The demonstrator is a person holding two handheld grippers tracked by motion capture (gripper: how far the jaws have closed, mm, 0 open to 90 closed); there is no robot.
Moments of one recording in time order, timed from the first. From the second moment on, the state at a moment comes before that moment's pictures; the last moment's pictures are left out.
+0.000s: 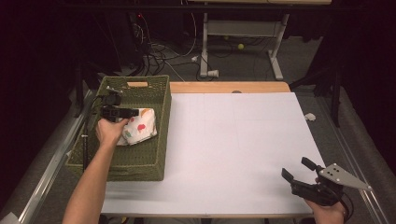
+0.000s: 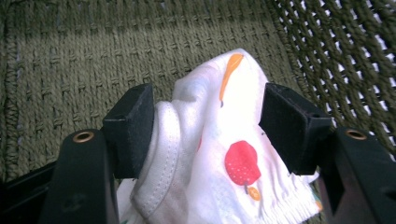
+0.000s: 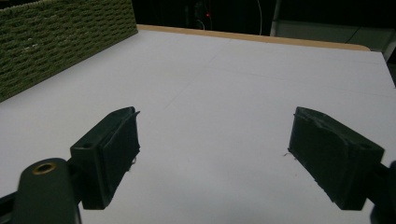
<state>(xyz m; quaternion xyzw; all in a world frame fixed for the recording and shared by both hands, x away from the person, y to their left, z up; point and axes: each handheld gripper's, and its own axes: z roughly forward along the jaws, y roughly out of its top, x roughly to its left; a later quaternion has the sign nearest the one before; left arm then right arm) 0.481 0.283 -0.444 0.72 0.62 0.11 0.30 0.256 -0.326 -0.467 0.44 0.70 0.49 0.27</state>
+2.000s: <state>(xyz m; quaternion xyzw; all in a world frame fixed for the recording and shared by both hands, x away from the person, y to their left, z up) 0.438 0.292 -0.403 0.73 0.56 0.13 0.37 0.257 -0.326 -0.467 0.44 0.70 0.49 0.28</state>
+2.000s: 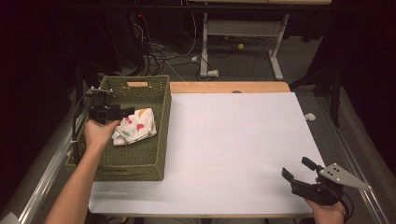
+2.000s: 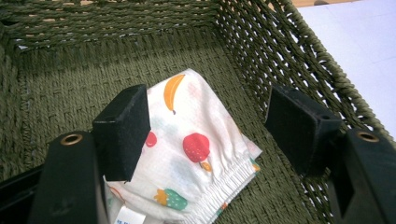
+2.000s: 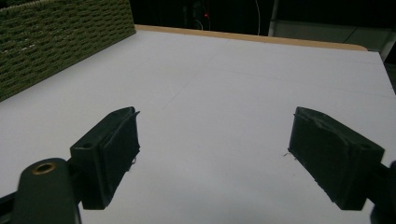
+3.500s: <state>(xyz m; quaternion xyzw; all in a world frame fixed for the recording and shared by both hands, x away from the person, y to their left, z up) 0.401 0.293 -0.387 0.74 0.53 0.14 0.40 0.256 -0.327 -0.467 0.45 0.70 0.49 0.27</state>
